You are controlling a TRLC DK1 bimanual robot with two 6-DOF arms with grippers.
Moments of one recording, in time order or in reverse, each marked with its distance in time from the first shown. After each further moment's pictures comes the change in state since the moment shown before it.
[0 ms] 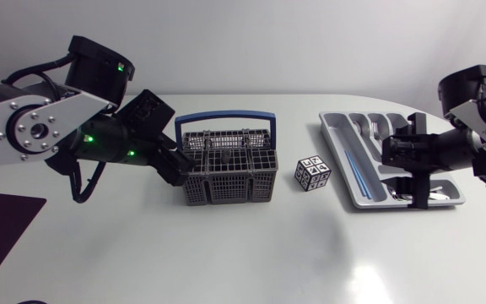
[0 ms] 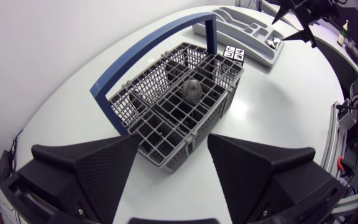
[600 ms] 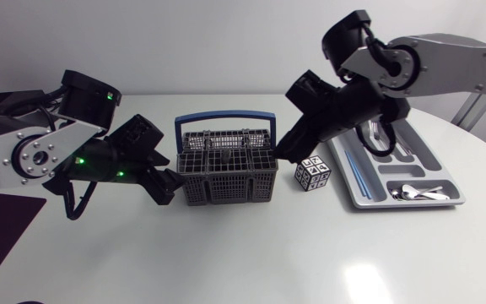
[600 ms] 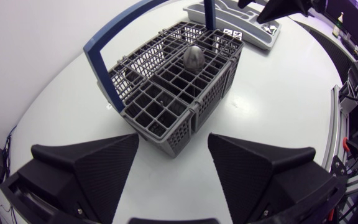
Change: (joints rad) left arm 0.087 -0.013 -0.137 0.082 0.096 0.092; right arm 0.458 0.259 0.403 -0.138 -0.227 1.009
